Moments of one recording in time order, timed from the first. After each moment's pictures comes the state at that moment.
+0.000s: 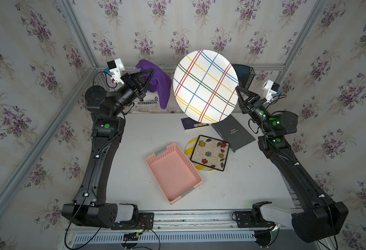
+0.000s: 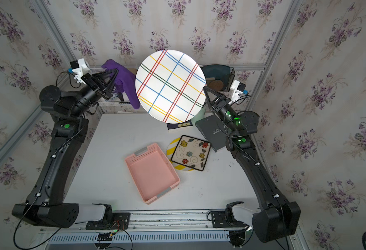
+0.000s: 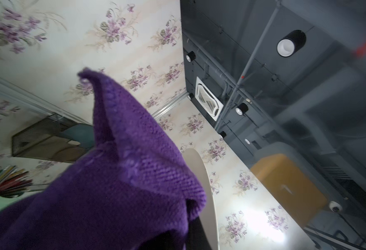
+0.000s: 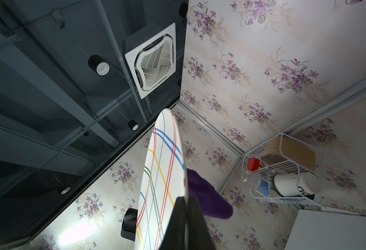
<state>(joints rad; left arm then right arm) -0.15 1.42 1.71 0.32 0.75 -1.49 0.25 1.24 1.22 0.62 -0.52 1.33</state>
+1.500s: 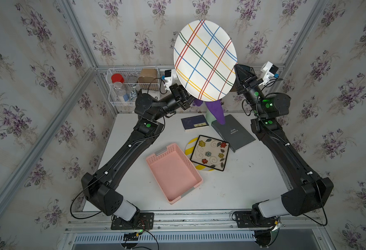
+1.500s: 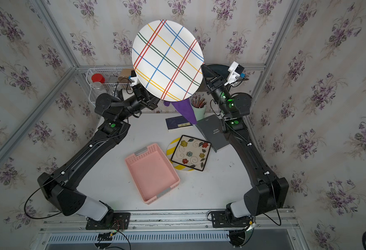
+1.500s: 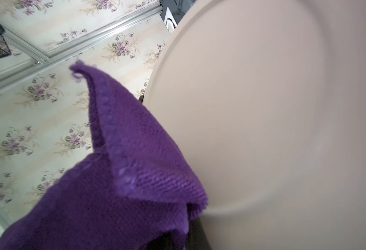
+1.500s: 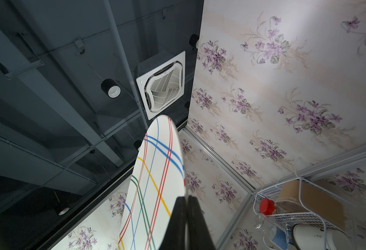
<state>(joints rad) -0.51 1.46 1.57 0.45 0.74 -1.49 0.25 1.45 1.50 0.63 -0.37 1.34</state>
